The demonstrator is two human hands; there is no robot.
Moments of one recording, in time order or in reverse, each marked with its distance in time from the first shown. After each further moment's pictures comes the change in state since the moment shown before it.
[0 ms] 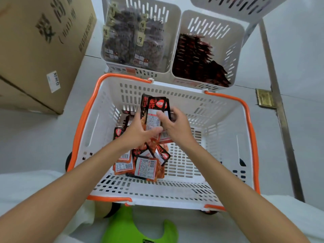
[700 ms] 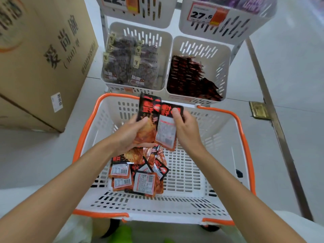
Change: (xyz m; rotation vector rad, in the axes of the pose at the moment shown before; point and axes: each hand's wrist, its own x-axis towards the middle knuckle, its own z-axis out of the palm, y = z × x) left_hand 0.000 0.055 -0.016 -0.403 -0.116 -0.141; right_hand 0.000 -0.043 -0.028 -0.013 0.130 -0.075
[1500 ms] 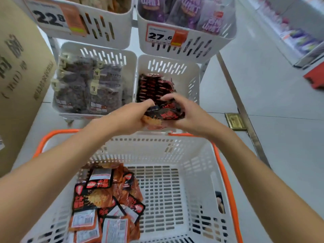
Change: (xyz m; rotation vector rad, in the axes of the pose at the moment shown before) left_hand 0.135 0.110 0.058 1.370 -0.078 0.482; right_hand 0.119 -0.027 -0.126 -0.394 -0.355 -0.186
